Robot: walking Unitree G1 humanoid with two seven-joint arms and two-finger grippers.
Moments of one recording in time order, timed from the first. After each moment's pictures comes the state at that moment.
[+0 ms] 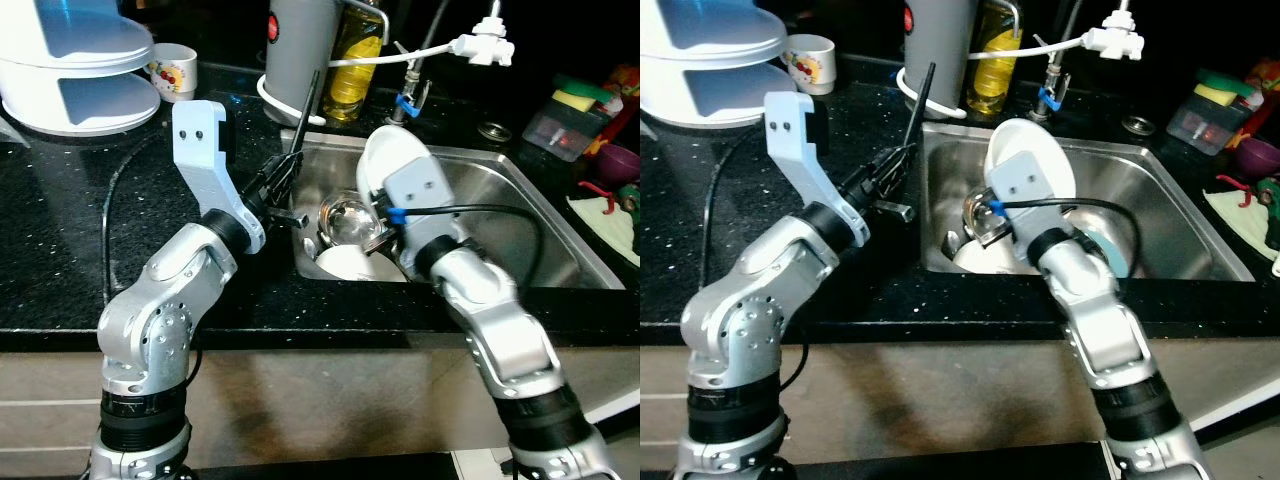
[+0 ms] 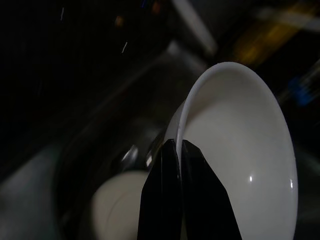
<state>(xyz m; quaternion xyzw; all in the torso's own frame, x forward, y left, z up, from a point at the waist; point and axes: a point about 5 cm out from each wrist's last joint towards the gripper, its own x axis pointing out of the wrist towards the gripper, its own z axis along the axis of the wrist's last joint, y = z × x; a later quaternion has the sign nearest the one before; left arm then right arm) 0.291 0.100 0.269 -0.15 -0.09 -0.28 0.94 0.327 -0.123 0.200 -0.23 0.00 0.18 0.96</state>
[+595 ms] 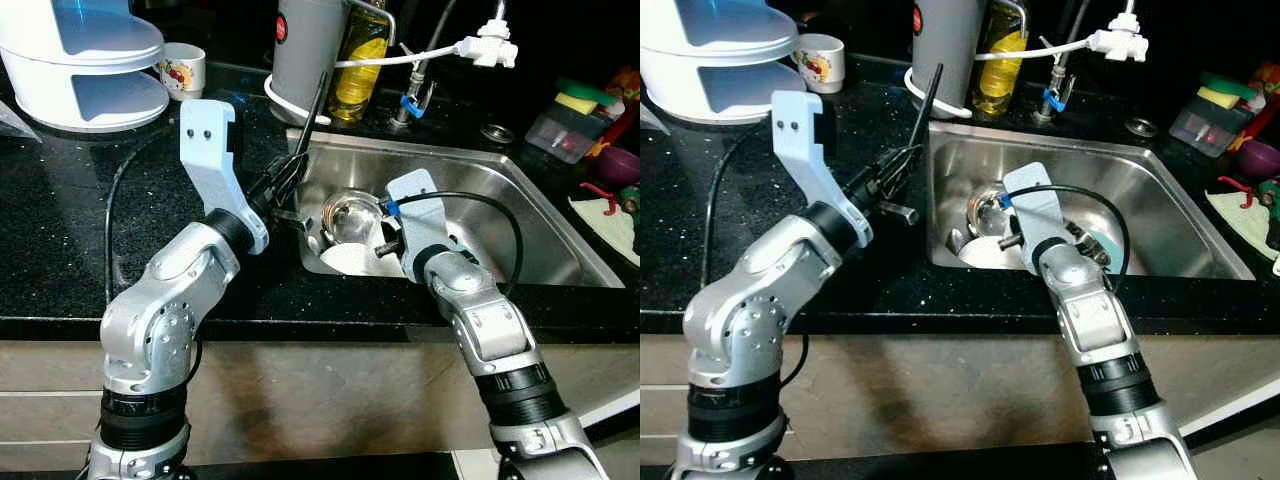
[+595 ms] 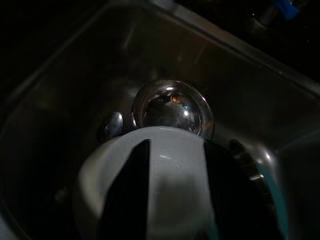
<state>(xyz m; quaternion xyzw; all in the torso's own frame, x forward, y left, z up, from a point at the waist) 0.290 0.096 0.269 -0.13 -0.09 -0.29 0.94 0.342 -0.143 0.191 -0.14 0.08 0.10 0.98</state>
